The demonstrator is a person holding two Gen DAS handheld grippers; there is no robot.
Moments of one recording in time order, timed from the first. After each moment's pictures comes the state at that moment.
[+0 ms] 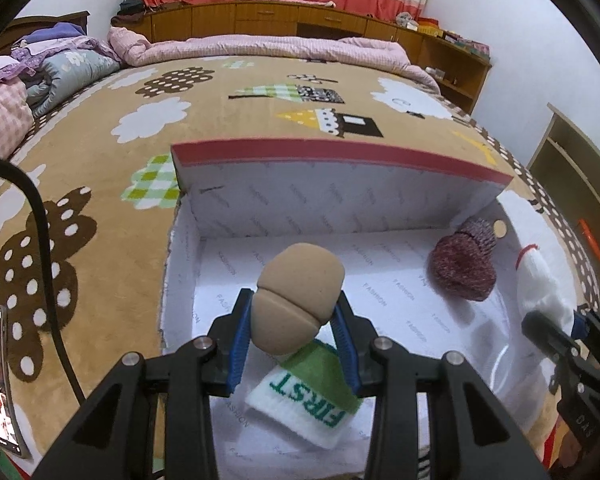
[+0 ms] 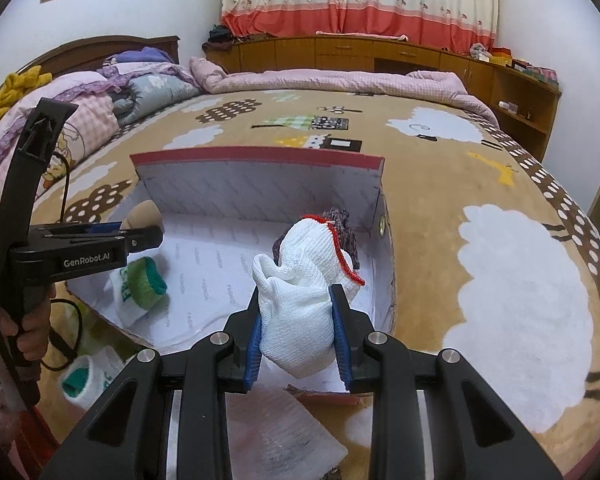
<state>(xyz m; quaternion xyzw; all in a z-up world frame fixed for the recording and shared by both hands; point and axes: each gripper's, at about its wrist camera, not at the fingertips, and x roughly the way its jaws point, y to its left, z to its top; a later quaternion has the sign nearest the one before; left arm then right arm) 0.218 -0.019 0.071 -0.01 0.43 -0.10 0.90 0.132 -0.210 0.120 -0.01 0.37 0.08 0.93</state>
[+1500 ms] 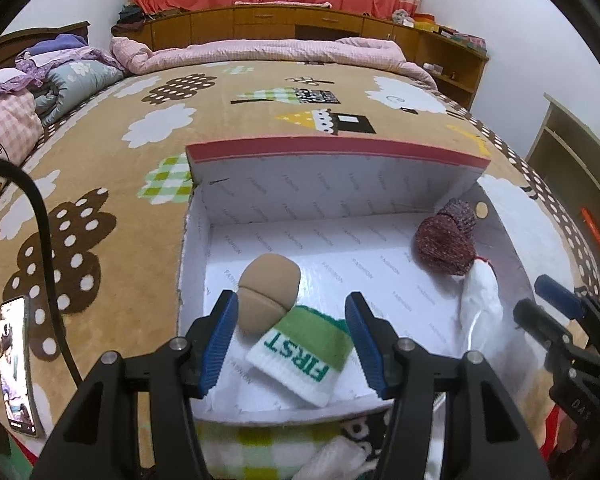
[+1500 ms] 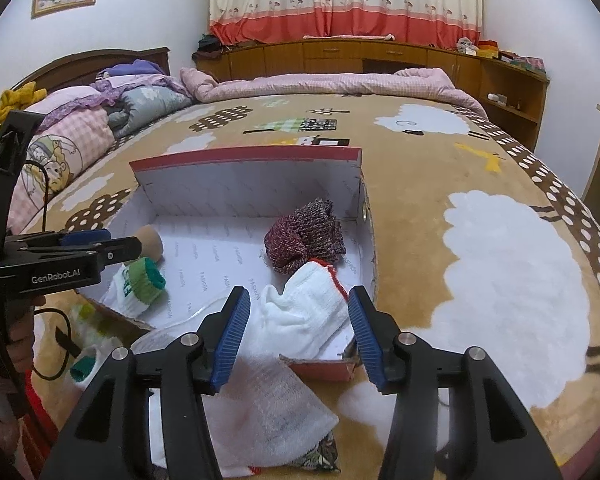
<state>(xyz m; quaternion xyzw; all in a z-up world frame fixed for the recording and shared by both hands) 0.185 -0.024 0.088 0.01 0.43 -0.09 0.90 0.112 -0.223 0.124 0.02 0.36 0.07 0.93</state>
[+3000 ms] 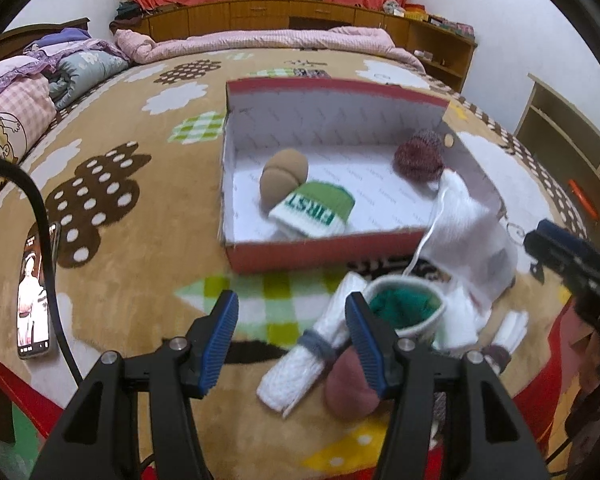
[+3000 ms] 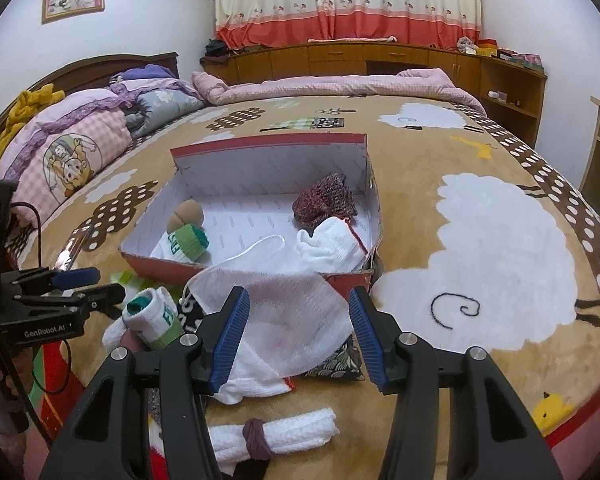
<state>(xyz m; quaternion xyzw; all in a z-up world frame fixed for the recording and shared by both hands) 0.080 0.008 0.078 0.02 0.44 -0.10 0.89 0.039 -0.215 0.133 0.03 0.36 0.08 0.93</state>
